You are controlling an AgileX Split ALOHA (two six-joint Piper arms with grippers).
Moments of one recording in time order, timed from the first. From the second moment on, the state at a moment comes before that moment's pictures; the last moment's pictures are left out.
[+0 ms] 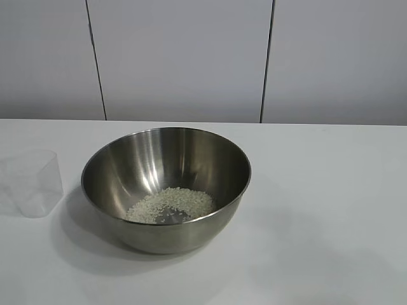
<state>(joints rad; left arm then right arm) 0.35 0.82 -0.58 0.70 -0.30 -0.62 0.04 0.07 -0.47 -0.01 1.08 0.06</state>
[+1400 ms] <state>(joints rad) 0.01 -0.02 -0.70 -0.03 1.29 0.15 0.04 0.07 -0.47 -0.01 1.08 0.06</state>
